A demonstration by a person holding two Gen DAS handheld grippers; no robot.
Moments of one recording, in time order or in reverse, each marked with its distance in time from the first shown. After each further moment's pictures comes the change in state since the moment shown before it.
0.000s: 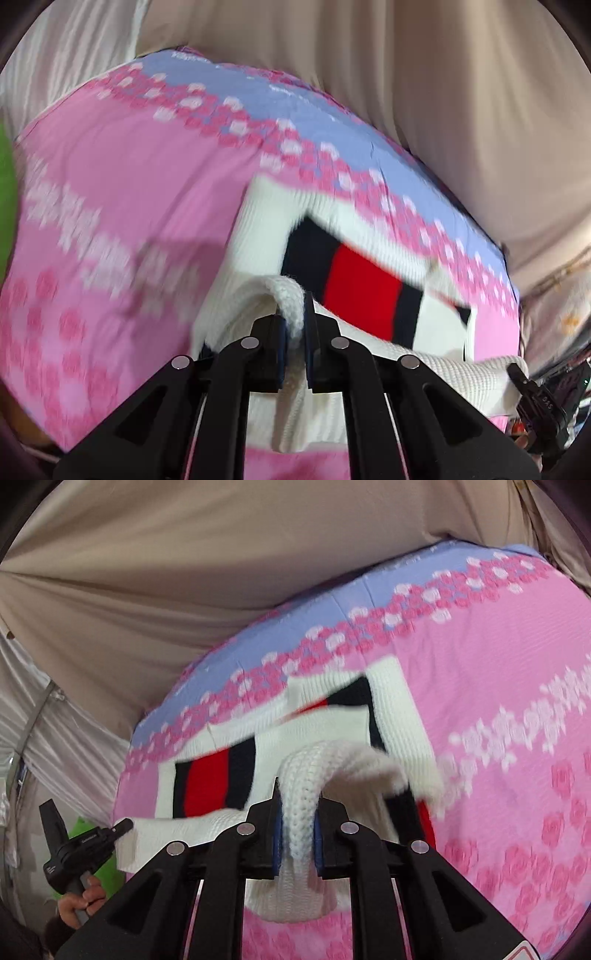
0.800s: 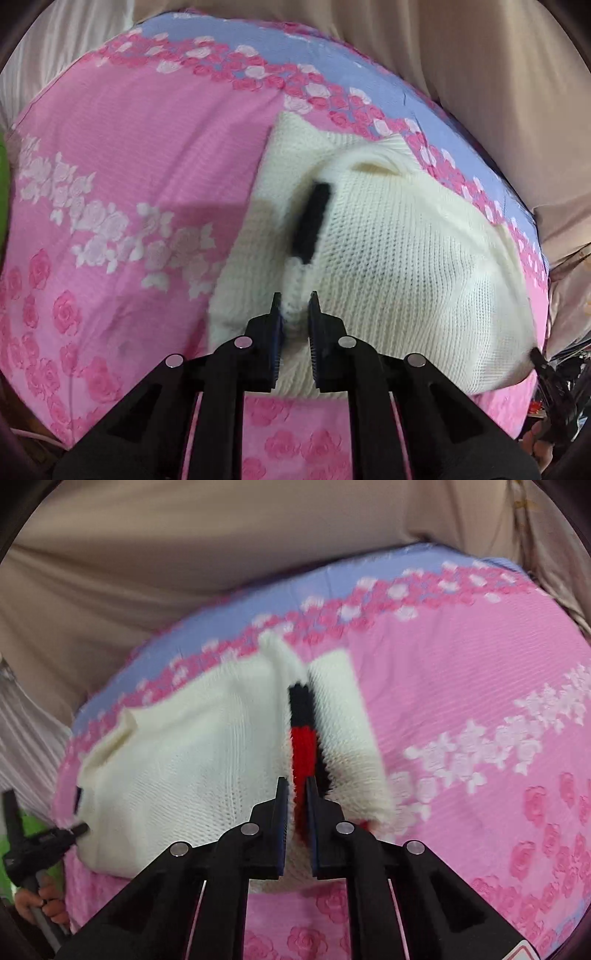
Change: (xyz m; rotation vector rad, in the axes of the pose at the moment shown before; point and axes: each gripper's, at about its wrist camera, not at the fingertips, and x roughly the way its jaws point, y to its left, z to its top) left arm 0.028 0.025 -0.023 0.032 0.168 0.086; right arm 0.002 -0.037 -0.040 -0.064 -0.019 -0.198
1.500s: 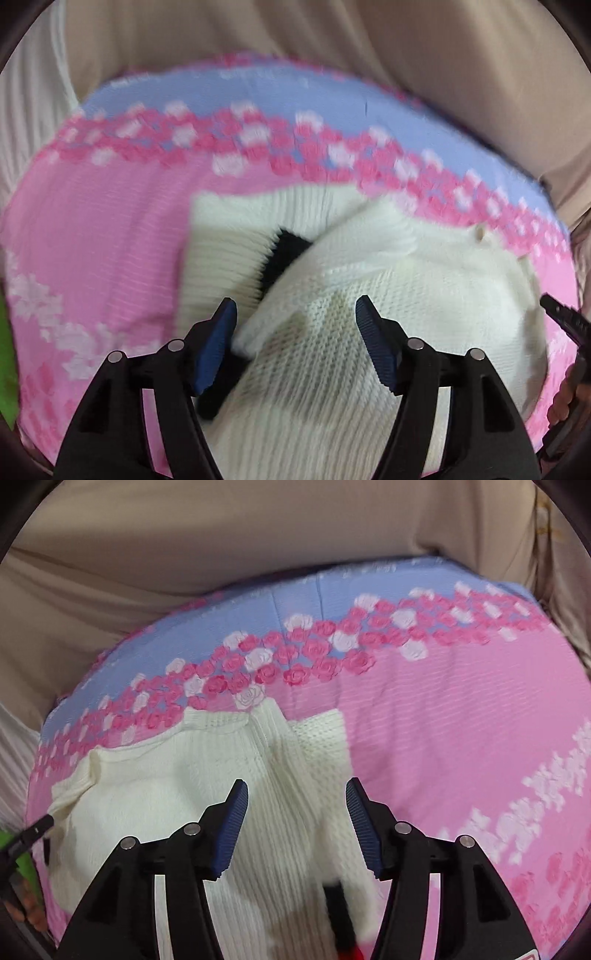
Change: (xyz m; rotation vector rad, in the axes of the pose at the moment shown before) left arm 0.047 -0.076 0.053 0.227 -0.054 0.090; right arm 0.106 0.016 0.075 -0.044 0.146 -0.116
